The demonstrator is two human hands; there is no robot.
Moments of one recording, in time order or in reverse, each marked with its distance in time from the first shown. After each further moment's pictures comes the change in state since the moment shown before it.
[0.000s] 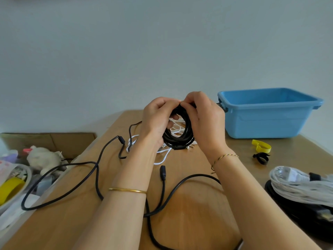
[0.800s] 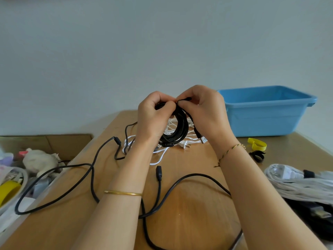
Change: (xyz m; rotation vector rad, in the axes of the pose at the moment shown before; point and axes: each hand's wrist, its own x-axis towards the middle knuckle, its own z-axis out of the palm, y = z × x) left_hand -0.005 -0.001 0.001 0.224 0.005 0.335; right_hand 0.023 -0.009 -0.022 0.301 -0.242 0.380
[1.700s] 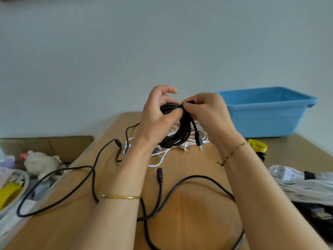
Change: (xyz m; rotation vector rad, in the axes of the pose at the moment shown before) left_hand -0.001 0.005 -0.005 0.055 -0.216 0.128; right_hand 0.001 -0.002 -0.005 0.172 -0.031 0.243
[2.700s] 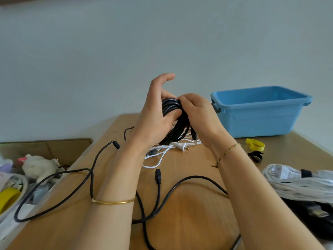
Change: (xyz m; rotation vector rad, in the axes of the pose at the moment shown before) left_hand 0.003 0.006 -0.005 0.201 -0.091 0.148; right_hand 0.005 0.009 0.010 -0.007 -0.063 -0.060
